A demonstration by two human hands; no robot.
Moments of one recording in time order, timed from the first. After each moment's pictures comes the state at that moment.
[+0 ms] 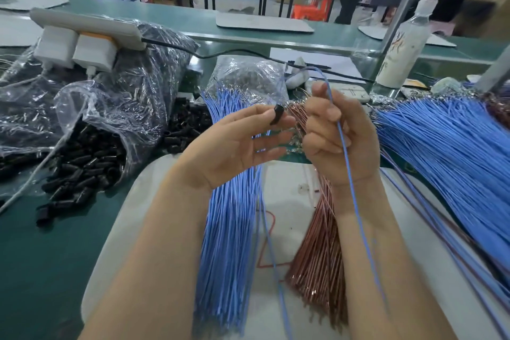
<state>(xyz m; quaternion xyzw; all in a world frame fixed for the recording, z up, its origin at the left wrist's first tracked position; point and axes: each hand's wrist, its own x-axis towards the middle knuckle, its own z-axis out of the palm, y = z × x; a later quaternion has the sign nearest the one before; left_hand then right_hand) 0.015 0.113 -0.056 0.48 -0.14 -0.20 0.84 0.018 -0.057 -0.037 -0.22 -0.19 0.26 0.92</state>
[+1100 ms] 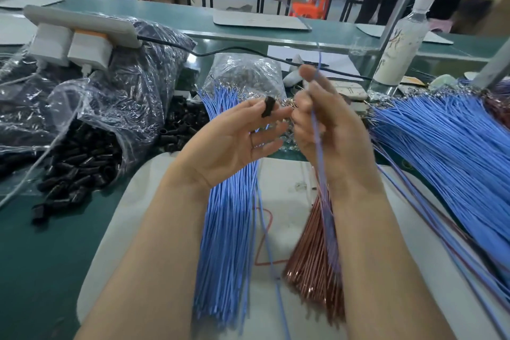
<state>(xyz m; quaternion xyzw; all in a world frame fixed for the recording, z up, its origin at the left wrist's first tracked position) 0.011 0.113 -0.052 0.45 -0.15 -0.20 0.85 0.016 -0.046 -0.034 -0.40 -0.18 0.12 0.89</state>
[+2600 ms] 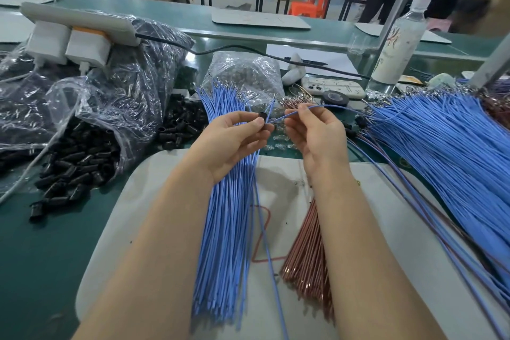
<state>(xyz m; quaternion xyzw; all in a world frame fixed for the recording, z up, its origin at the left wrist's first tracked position) 0.026 0.107 -0.070 0.56 0.02 -0.08 0.83 0.036 -0.033 -0.061 -0.55 0.09 -0.09 0.82</state>
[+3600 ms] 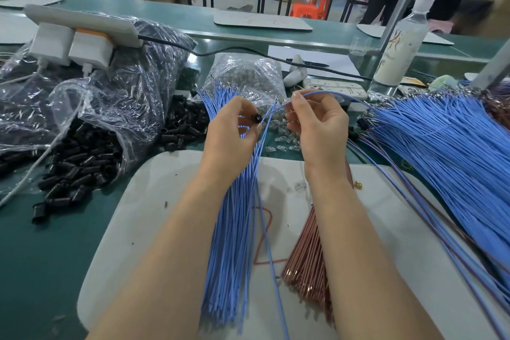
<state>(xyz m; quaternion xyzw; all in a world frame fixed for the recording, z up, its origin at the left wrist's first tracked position) 0.024 0.099 -0.079 0.82 -0.07 0.21 0.53 0.028 -0.025 -0.058 -0.64 -0.02 -0.22 0.73</state>
